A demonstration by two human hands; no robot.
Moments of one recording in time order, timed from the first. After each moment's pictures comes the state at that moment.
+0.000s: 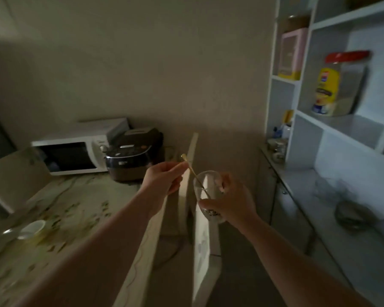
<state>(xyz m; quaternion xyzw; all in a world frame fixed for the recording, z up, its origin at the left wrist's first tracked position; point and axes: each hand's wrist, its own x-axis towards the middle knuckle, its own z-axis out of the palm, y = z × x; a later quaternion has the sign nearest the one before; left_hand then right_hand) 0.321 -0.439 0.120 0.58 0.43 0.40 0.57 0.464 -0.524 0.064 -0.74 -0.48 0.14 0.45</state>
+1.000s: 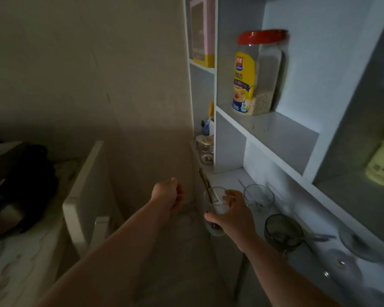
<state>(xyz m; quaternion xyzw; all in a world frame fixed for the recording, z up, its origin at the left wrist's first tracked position) 0.685 -0.347 0.013 0.53 0.50 0.24 0.65 0.765 -0.501 -0.027 -0.80 -0.27 0.17 0.51</state>
